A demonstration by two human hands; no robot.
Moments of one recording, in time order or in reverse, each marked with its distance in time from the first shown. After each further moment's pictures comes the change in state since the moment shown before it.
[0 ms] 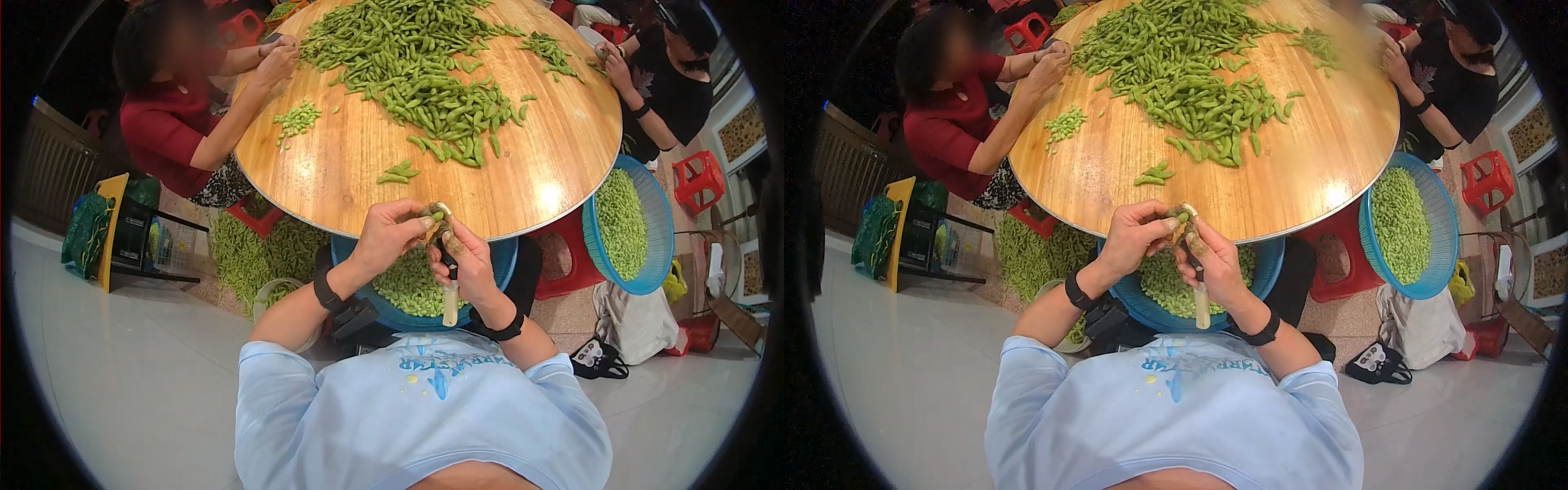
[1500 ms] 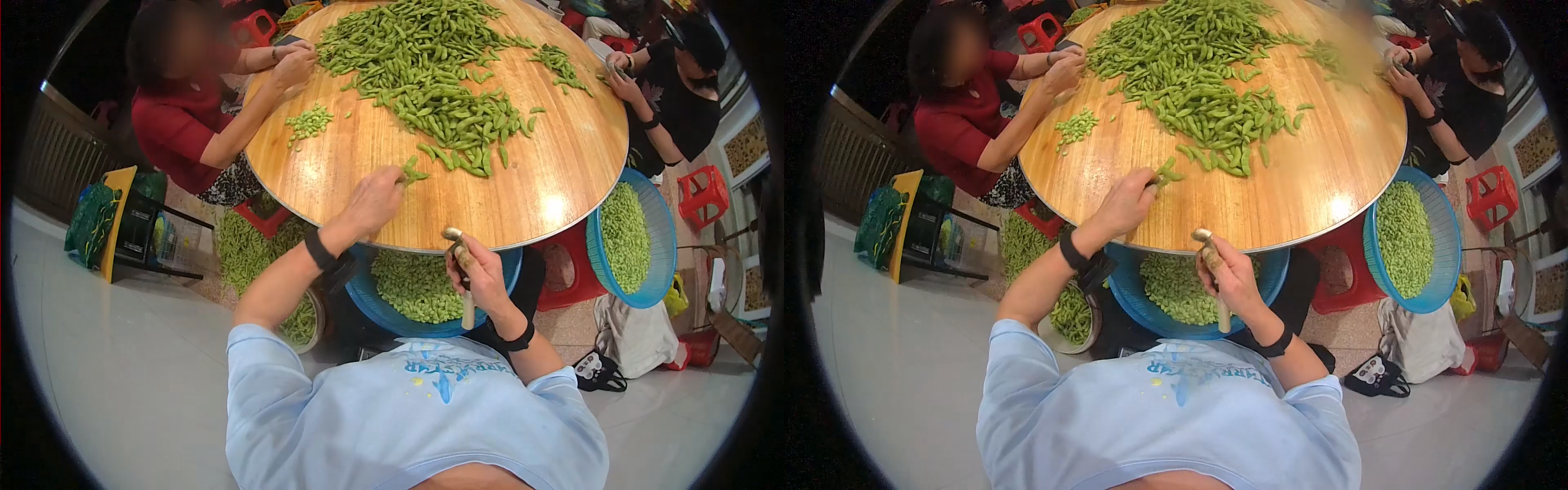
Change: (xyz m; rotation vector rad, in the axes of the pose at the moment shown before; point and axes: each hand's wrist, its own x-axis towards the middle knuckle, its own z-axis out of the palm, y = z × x) left_hand 0.055 -0.005 -0.061 1.131 0.150 0.439; right_hand -0.008 -0.006 -0.014 -0.429 0.039 -0.075
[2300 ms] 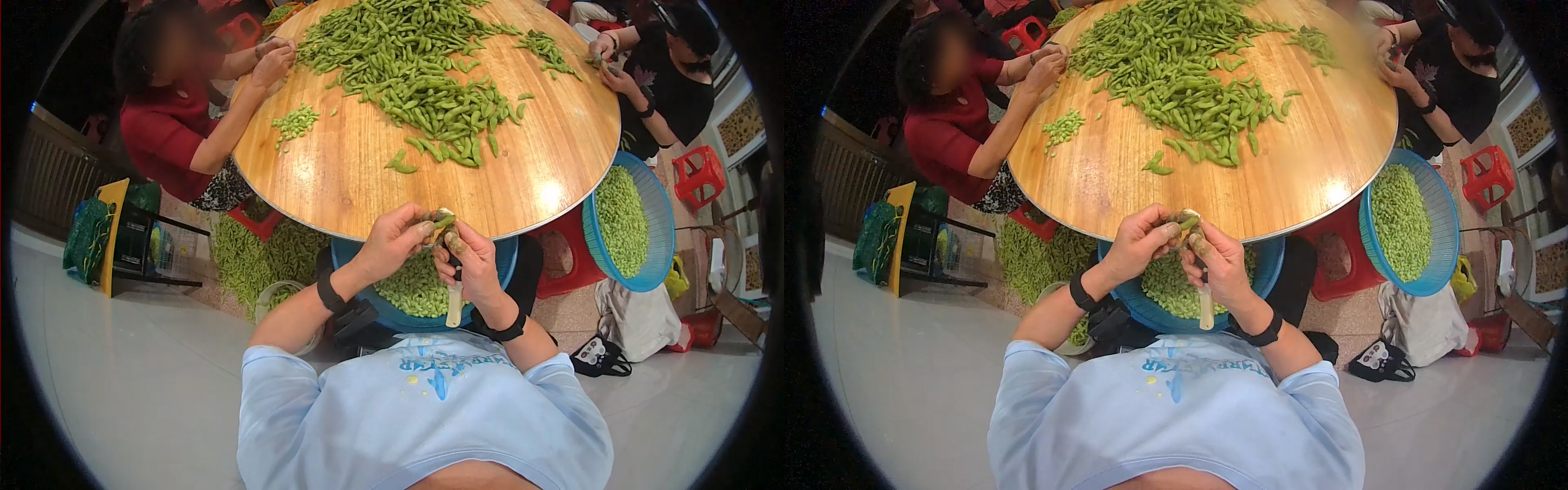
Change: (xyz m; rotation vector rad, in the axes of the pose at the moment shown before) left_hand -0.047 0.063 0.015 -1.100 -0.217 -0.305; right_hand 0.006 0.003 0.009 0.419 -0.022 0.027
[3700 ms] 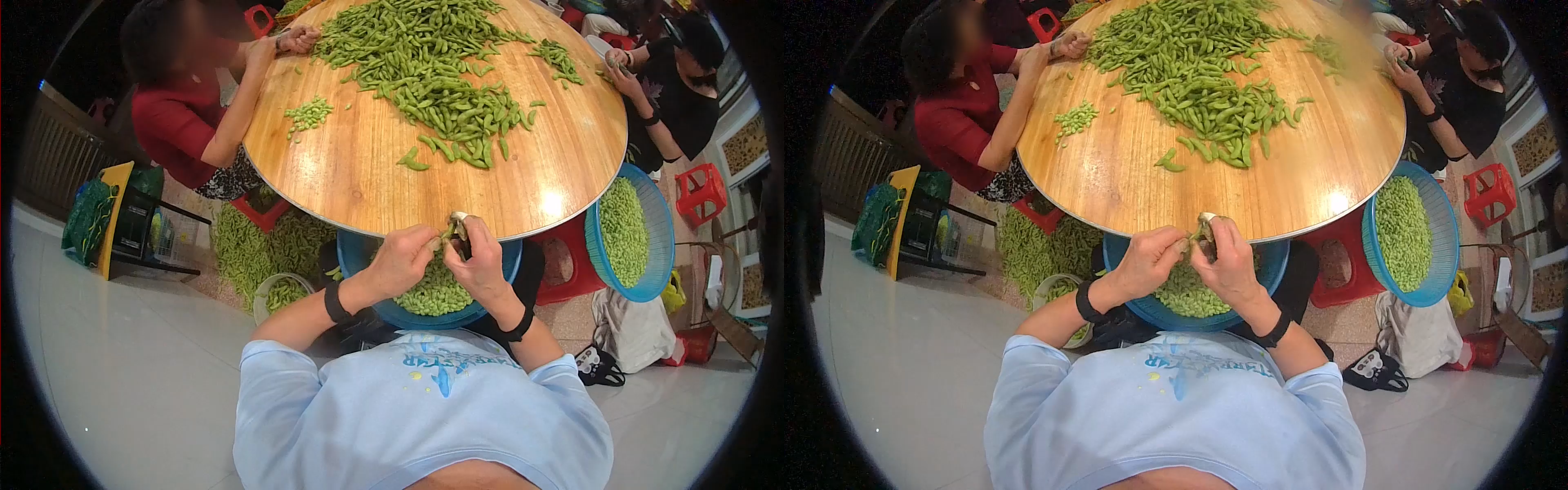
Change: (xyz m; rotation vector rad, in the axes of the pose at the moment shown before) left_hand -0.026 0.000 0.014 0.614 0.108 0.352; right_hand 0.010 -0.003 -0.001 -1.284 0.174 -0.691
